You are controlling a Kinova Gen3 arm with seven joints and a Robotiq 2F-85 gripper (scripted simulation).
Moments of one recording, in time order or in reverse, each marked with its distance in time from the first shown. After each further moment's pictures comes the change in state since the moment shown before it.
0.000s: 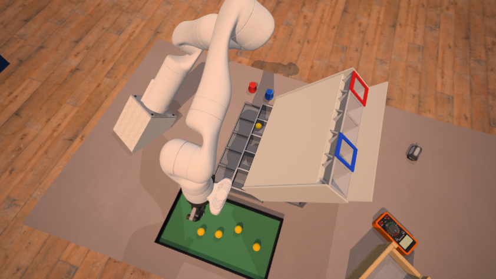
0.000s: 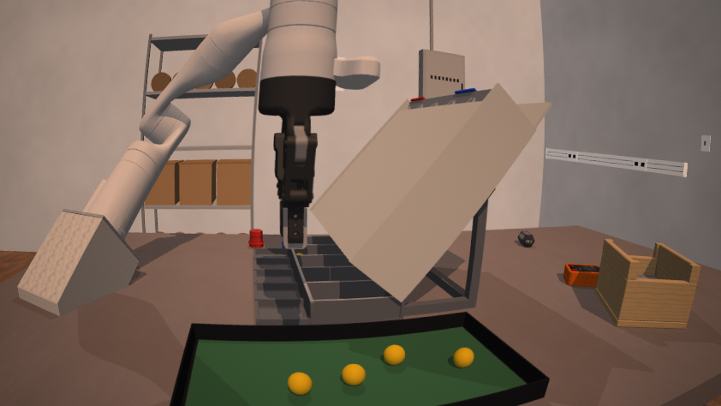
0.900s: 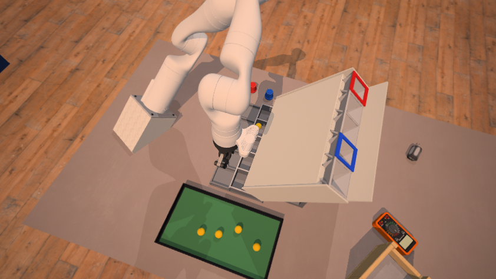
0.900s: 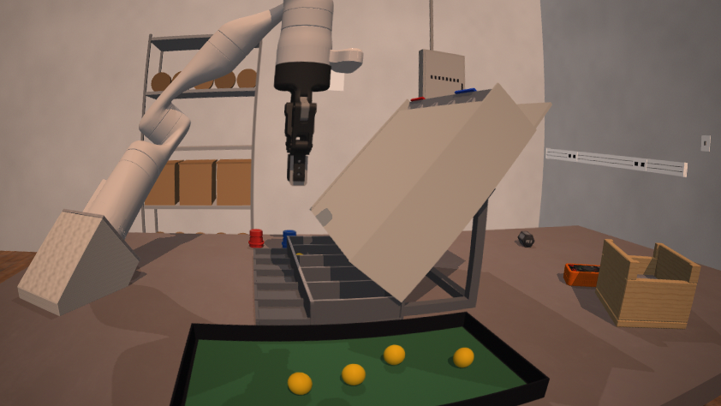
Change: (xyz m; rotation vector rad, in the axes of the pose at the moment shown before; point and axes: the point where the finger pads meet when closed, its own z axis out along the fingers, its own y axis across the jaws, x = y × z) arm 0.018 -0.148 -0.044 0.020 -0.008 0.008
